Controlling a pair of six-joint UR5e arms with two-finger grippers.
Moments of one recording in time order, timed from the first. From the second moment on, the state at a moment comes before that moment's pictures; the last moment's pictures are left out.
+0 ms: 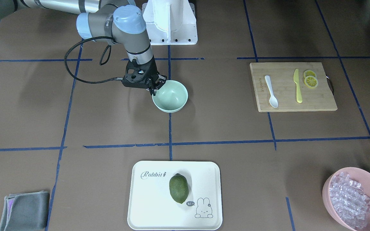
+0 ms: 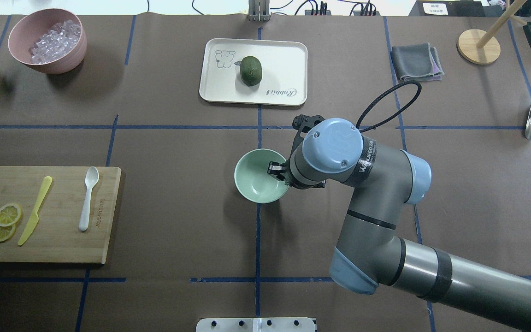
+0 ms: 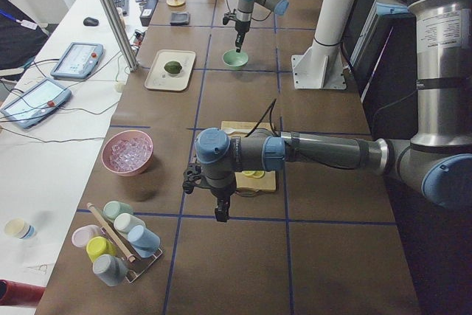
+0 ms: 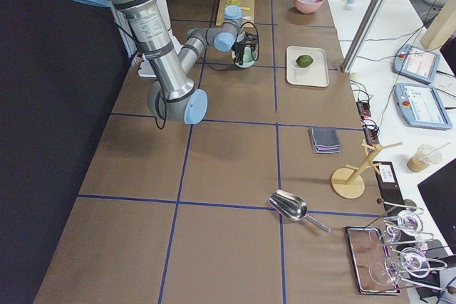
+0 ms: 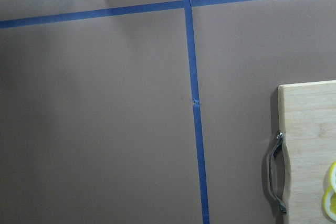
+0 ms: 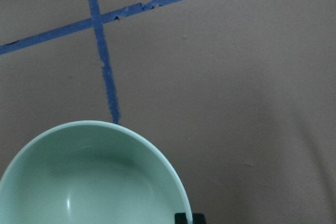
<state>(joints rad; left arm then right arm) -1.52 -1.44 -1.78 -1.45 -2.32 0.10 0.44 -0.93 1.68 -1.44 1.75 1.53</state>
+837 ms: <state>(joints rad) -1.52 -1.44 -1.78 -1.45 -2.32 0.10 0.45 -0.90 1.66 -1.45 1.74 1.53</state>
